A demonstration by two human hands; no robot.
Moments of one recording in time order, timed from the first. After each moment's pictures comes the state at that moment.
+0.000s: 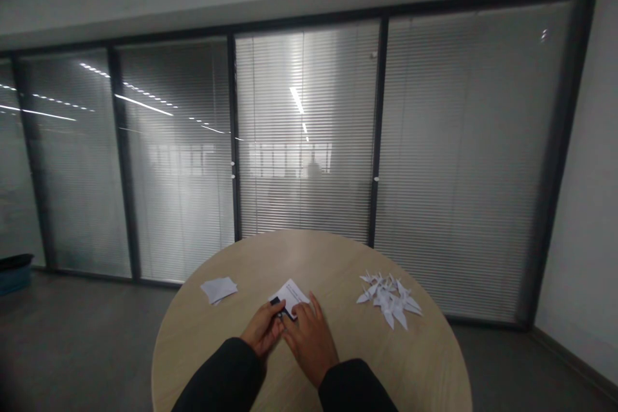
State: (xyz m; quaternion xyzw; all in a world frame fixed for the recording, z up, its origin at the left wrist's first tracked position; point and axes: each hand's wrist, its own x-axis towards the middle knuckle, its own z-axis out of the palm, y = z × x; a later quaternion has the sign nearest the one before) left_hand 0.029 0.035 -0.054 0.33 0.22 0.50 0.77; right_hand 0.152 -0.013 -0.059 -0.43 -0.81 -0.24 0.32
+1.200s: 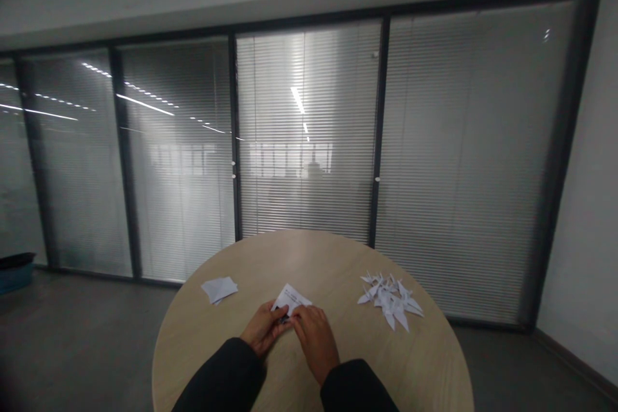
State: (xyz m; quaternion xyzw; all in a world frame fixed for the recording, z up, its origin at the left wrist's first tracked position) left_hand 0.025 0.040 -0.061 0.39 0.25 0.49 0.74; right_hand 0.163 -0.002 -0.073 -0.46 -0.77 -0.09 0.44
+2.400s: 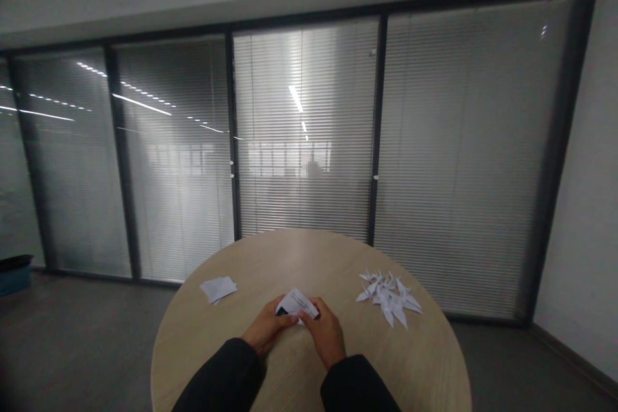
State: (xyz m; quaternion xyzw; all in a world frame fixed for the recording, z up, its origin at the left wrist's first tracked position) left_hand 0.030 0.034 -0.059 0.55 0.22 0.48 0.65; right_hand 0.182 0.011 -0.071 -0.54 -0.60 0.25 0.53
